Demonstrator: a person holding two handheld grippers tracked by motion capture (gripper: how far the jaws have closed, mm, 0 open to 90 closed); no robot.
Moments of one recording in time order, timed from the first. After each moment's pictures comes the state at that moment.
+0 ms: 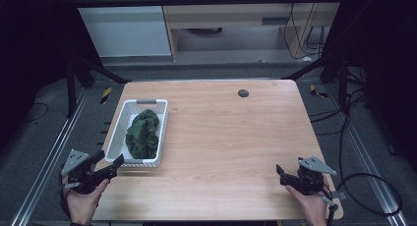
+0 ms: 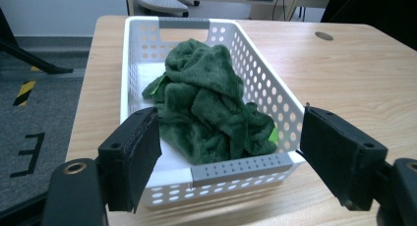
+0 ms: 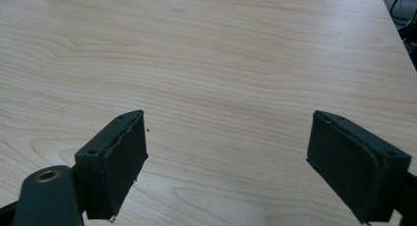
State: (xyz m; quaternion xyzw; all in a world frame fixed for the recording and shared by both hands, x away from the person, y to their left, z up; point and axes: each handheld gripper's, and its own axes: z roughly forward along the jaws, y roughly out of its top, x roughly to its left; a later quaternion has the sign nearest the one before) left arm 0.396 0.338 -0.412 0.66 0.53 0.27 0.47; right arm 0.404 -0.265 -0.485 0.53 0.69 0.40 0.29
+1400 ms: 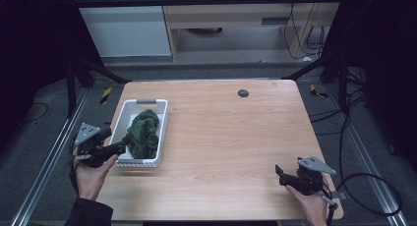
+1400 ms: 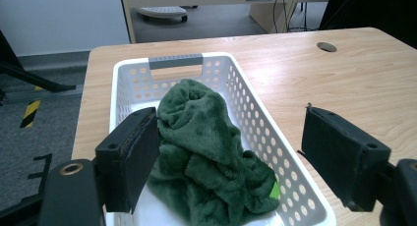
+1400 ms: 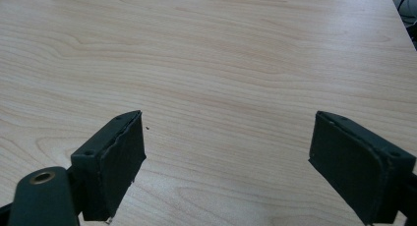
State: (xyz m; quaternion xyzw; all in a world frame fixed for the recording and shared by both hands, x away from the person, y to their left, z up) left arm 0.449 0.314 -0.374 0.68 0.51 0.29 0.45; right arm 0.406 -0.264 -0.485 0.52 0.70 0.40 0.28
